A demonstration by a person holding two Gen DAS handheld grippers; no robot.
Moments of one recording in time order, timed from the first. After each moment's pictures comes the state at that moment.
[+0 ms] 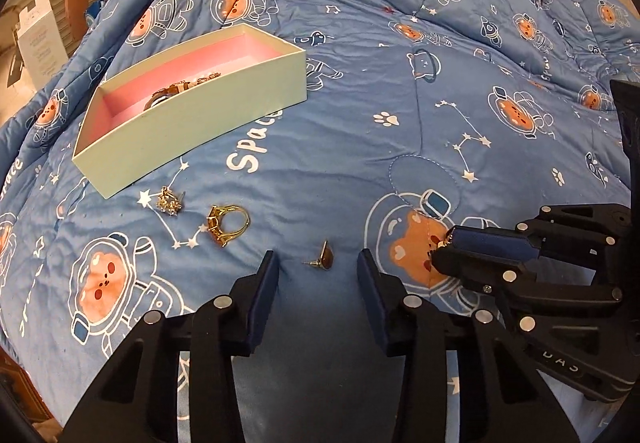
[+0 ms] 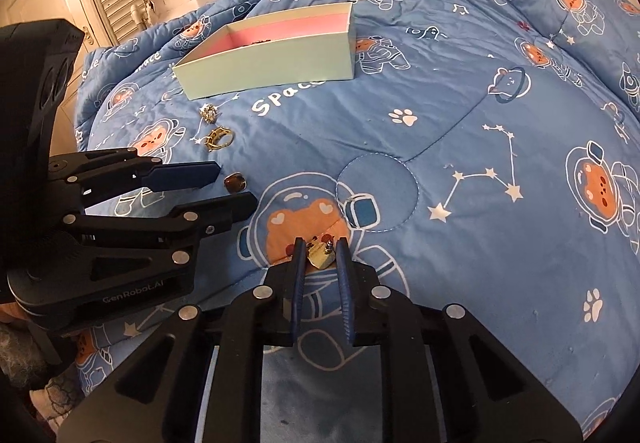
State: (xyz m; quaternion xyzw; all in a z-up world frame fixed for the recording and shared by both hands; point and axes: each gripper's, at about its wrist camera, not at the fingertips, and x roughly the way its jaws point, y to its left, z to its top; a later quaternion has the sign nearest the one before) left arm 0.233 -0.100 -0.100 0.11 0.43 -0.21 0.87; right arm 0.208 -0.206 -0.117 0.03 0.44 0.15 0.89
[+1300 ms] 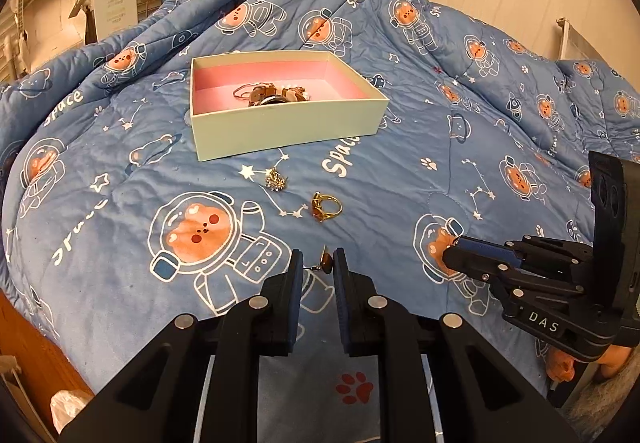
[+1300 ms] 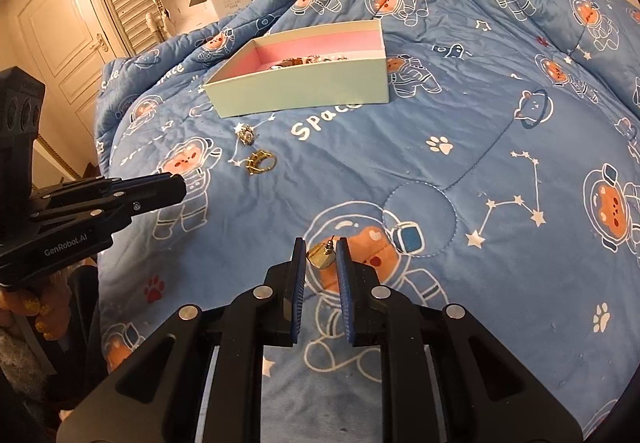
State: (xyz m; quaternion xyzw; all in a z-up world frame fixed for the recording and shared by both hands) left arm 0.211 -0.016 -0.063 -0.01 0.41 -0.17 0.90; right arm 0.212 -0.186 -0.094 0.05 0.43 0.18 0.88
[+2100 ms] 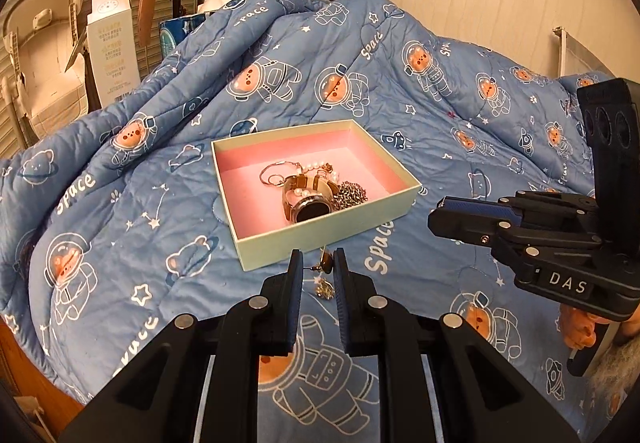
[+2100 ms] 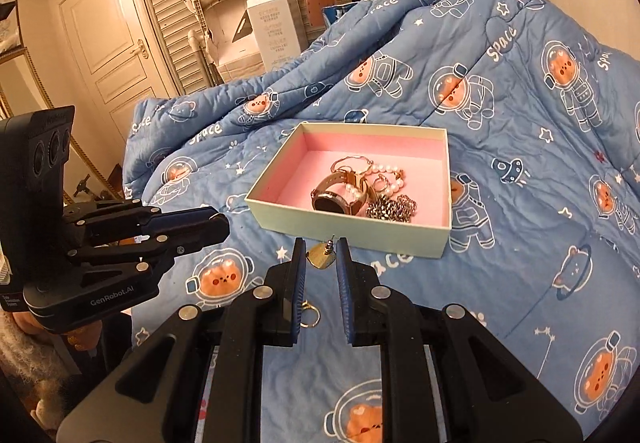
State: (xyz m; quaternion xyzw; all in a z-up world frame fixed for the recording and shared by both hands) left arm 0.275 0.004 -0.012 0.03 0.36 -0.17 0.92; right arm 0.298 -0.147 -0.019 0.02 0.37 0.25 0.90
